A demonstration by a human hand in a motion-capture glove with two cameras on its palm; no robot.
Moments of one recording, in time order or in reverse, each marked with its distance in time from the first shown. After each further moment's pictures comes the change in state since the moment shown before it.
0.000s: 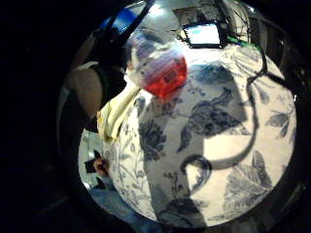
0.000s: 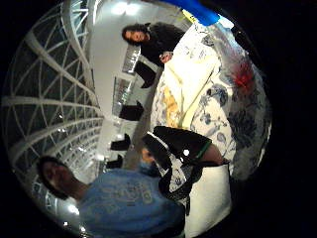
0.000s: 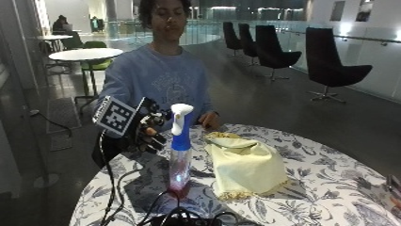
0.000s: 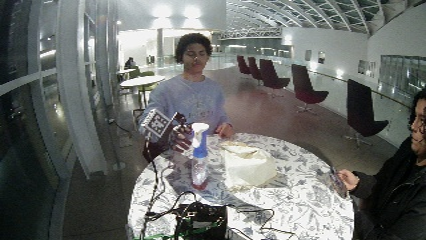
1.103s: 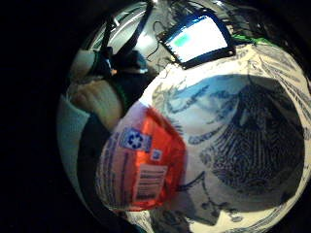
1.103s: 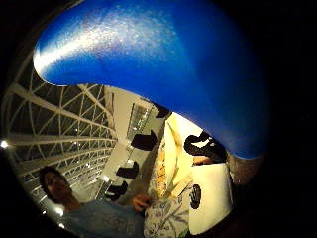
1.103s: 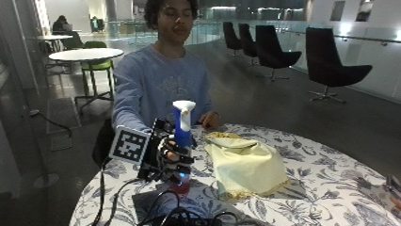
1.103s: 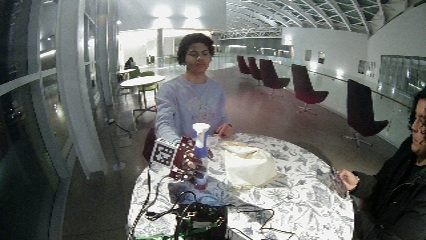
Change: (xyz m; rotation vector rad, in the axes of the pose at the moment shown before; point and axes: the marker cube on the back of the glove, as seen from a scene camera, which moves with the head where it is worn) arm 0.030 -0.106 0.047 0.265 -0.199 0.000
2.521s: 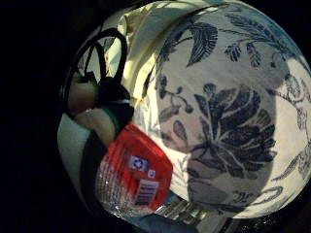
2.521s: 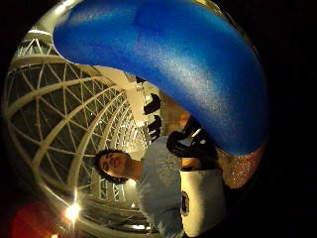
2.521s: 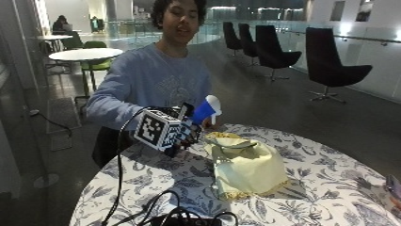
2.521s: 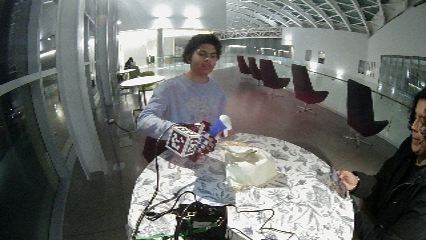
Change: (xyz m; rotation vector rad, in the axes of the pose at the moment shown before) arm -0.076 0.091 0.019 -0.956 -0.087 0.224
